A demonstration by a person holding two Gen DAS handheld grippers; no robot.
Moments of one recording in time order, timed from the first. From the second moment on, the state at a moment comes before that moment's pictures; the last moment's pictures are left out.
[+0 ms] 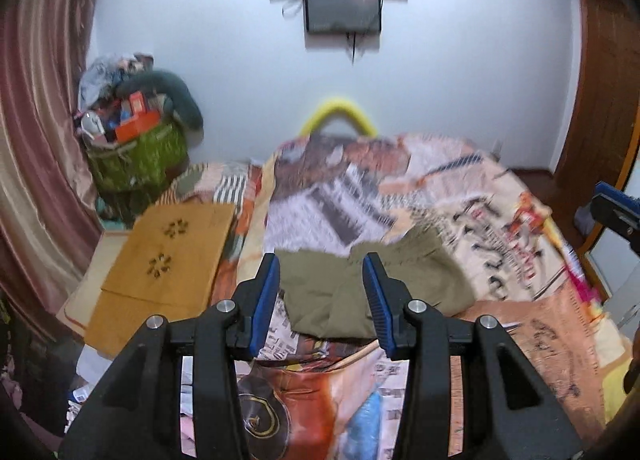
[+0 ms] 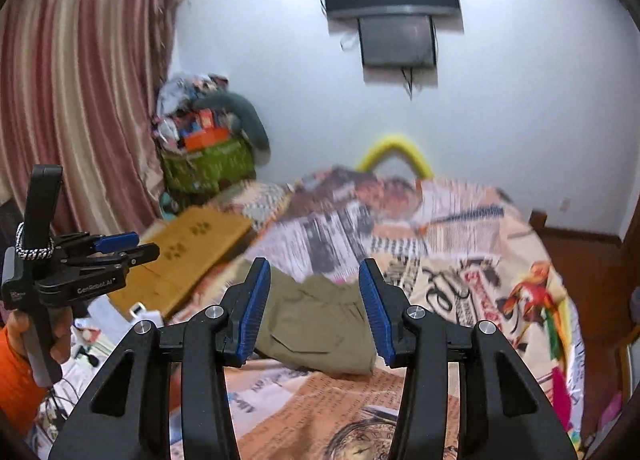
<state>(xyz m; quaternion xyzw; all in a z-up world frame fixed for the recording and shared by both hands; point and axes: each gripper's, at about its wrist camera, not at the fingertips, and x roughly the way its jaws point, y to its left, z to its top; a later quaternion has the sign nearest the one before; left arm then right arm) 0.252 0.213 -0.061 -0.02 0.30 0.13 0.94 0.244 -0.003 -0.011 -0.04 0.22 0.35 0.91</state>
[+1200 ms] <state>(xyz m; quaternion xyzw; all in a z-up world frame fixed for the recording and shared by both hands) 0.045 0.113 0.029 -0.01 0.08 0.13 0.99 0.083 -0.054 0.048 0.01 0.06 0.34 0.94</state>
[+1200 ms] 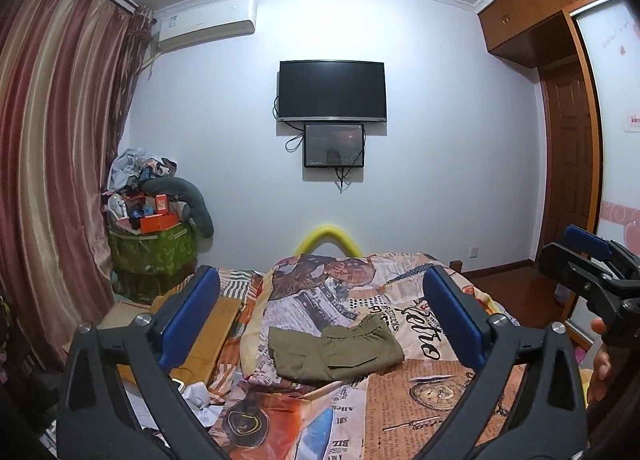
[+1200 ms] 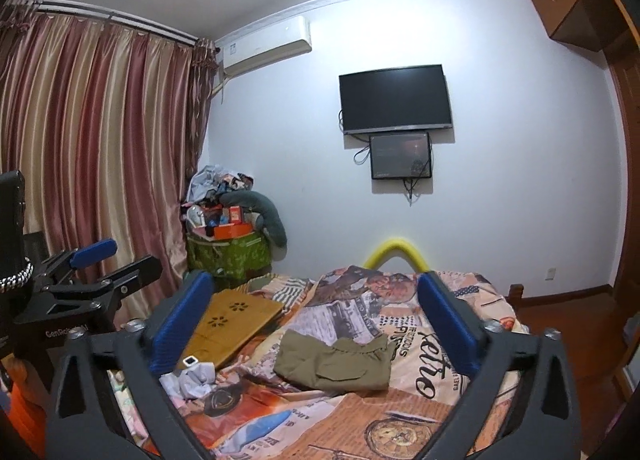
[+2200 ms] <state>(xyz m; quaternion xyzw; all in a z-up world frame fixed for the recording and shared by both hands) 0.048 0.114 0.020 -0.01 0.08 0.12 0.99 0.077 -0.057 0.041 0.01 0.08 0.34 0.94</state>
